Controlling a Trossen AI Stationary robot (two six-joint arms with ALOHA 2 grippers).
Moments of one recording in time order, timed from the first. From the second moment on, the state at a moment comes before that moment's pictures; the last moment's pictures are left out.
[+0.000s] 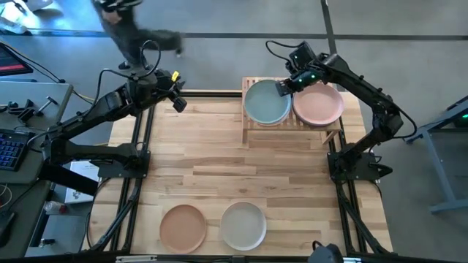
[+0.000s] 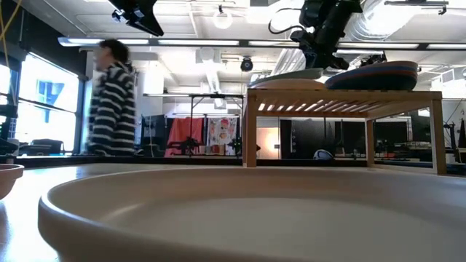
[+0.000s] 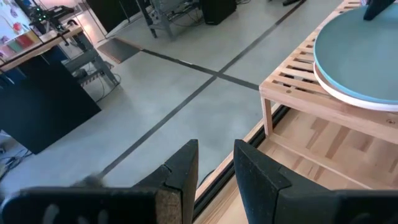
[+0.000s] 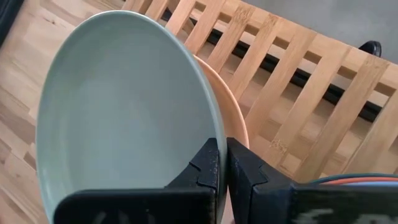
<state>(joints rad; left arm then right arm) 0.50 0.97 1.10 -0.52 -0.41 0.17 -0.79 1.53 1.57 -1.08 -0.15 0.31</state>
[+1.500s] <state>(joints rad) 0.50 0.97 1.10 -0.52 -0.41 0.17 -0.79 1.53 1.57 -1.13 -0.16 0.39</state>
